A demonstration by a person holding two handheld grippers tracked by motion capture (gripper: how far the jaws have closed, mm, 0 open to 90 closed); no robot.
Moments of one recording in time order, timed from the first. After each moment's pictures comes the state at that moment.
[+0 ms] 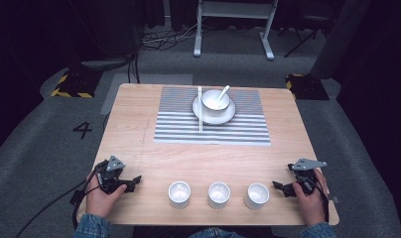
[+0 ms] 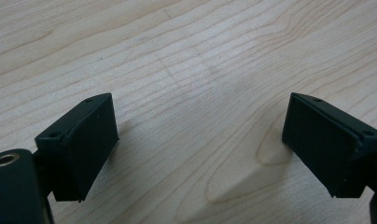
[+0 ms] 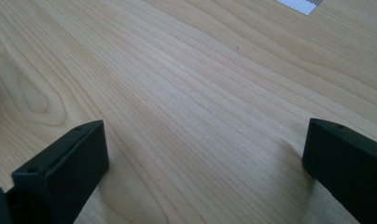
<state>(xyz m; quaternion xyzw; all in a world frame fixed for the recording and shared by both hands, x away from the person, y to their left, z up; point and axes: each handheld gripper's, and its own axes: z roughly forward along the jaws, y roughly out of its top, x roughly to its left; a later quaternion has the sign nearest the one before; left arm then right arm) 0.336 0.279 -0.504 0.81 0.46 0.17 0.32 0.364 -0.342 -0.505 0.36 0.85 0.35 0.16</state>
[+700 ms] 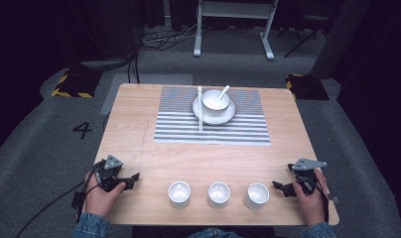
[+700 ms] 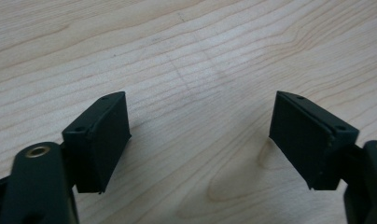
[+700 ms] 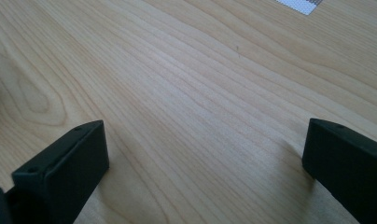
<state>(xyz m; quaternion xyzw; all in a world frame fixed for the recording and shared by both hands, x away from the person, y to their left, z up) 0.333 0.280 -0.495 0.78 0.50 0.16 0.34 0.364 -0.342 -0.505 0.36 0.85 0.35 0.16</state>
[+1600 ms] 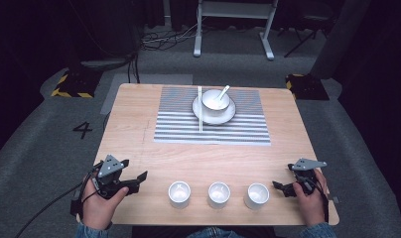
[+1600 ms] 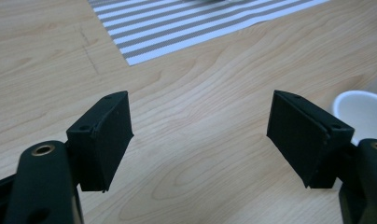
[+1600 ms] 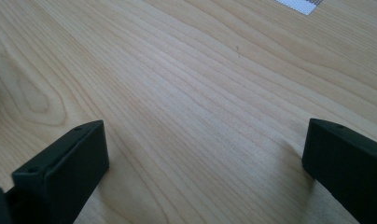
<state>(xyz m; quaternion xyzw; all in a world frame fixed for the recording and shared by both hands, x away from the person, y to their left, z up) 0.289 0.244 -0.425 0.77 0.45 0.19 0.42 0.364 -0.342 -0.505 0.36 0.85 0.35 0.16</state>
